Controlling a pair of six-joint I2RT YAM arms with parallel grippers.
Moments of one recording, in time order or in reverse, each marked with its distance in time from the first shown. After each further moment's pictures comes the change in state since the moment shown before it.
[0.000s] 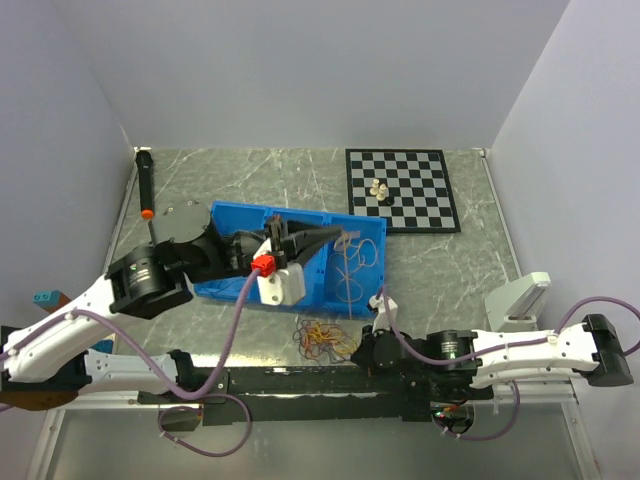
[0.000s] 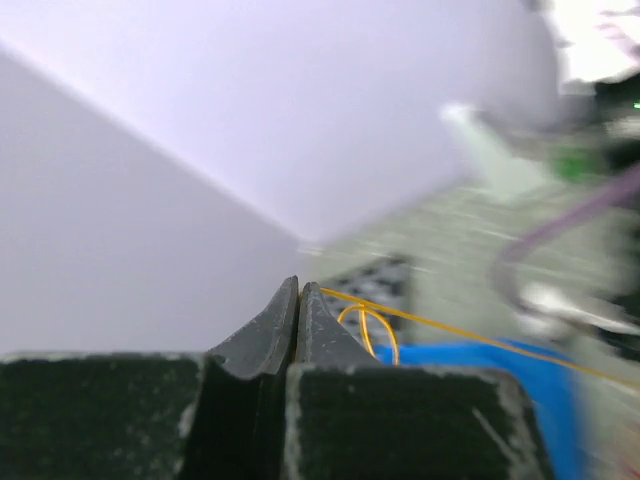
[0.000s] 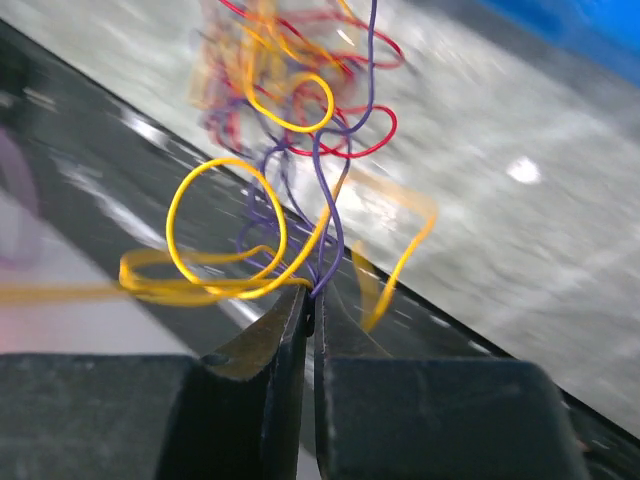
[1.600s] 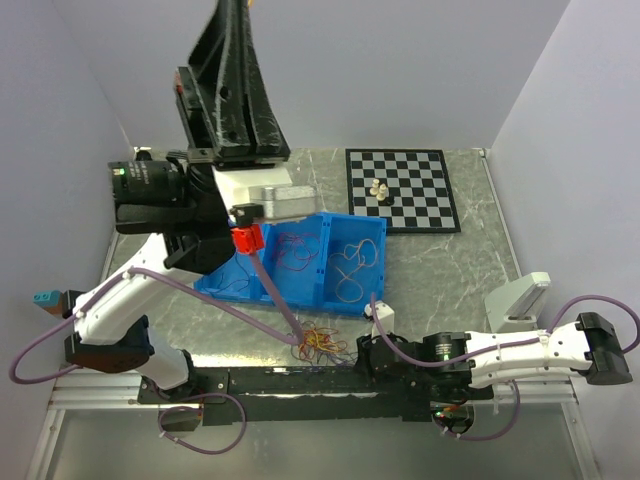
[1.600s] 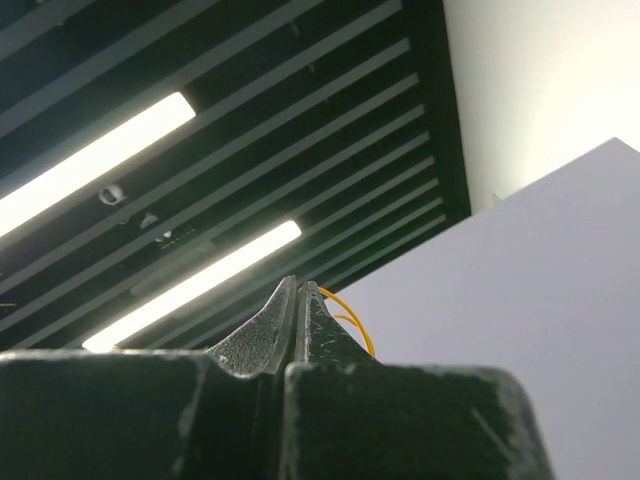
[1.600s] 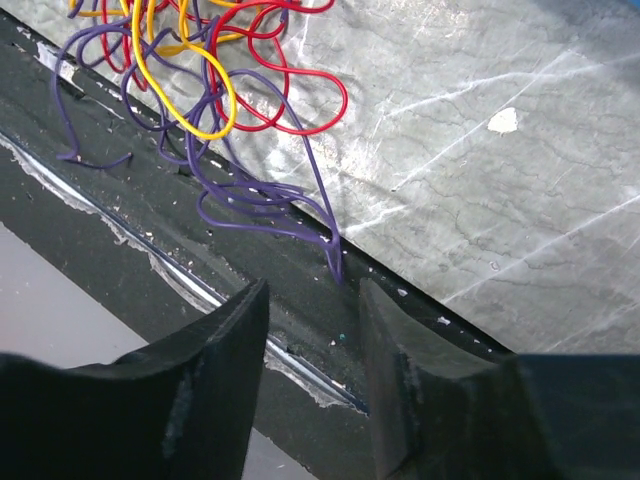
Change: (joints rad) left arm -0.023 0.451 0.624 1.062 -0.189 0.834; right arm 0.002 0.009 -0.027 -0.018 -0.052 -0.021
